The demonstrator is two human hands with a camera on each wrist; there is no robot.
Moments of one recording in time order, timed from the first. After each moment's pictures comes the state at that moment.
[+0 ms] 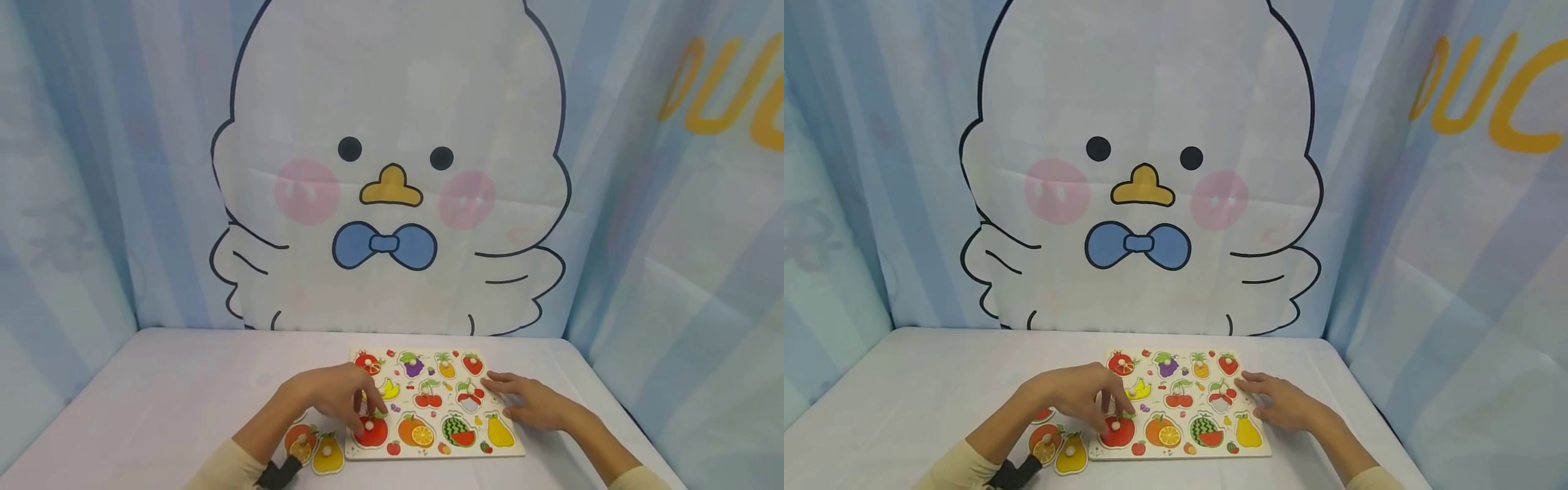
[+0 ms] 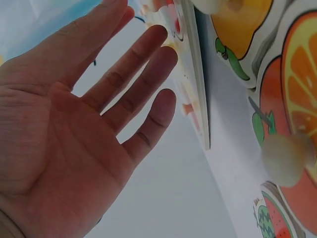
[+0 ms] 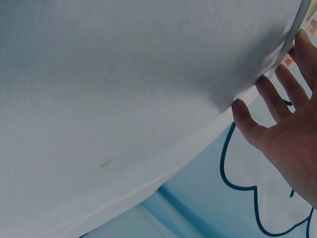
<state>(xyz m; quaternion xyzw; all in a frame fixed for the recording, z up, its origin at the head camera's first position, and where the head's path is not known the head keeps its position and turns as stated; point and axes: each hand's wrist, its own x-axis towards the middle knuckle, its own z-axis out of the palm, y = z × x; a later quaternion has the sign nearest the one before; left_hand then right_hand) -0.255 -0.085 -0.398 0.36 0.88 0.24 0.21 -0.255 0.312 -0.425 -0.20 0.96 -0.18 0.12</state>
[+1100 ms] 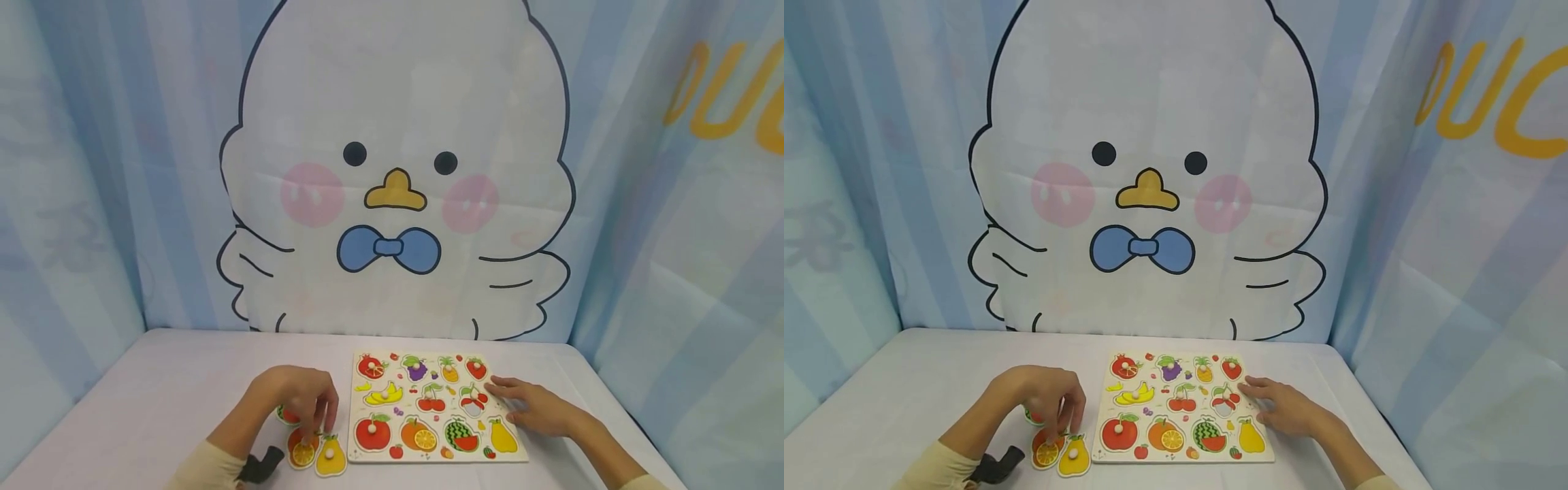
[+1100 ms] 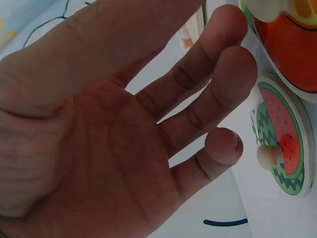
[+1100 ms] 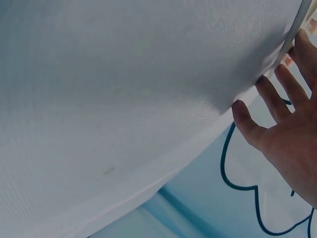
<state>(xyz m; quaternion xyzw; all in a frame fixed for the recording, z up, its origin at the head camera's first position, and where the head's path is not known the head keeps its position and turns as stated) -0.254 -0.131 -0.387 0.21 0.91 0.16 0.31 -0.258 0.311 -0.428 -0.18 0.96 -0.19 0.12</state>
